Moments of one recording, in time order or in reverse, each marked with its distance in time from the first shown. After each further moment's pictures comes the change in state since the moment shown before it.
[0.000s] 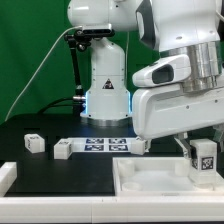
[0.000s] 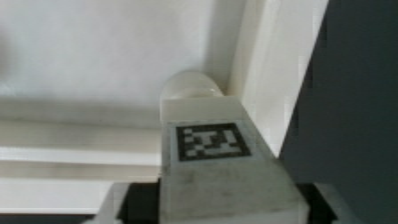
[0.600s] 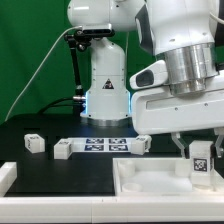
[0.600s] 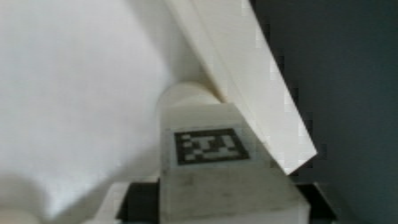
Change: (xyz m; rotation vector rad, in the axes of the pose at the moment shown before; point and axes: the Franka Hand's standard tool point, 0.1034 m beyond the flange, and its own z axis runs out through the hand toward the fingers) arm 0.002 0.000 0.004 0.025 0.069 0.786
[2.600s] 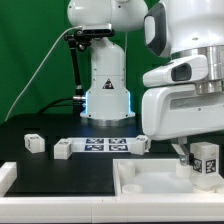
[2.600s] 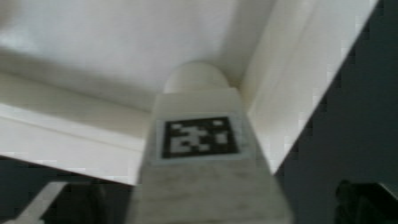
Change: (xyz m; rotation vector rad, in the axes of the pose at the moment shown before) arm 0.003 -0.006 0.004 -0.088 0.019 -1.014
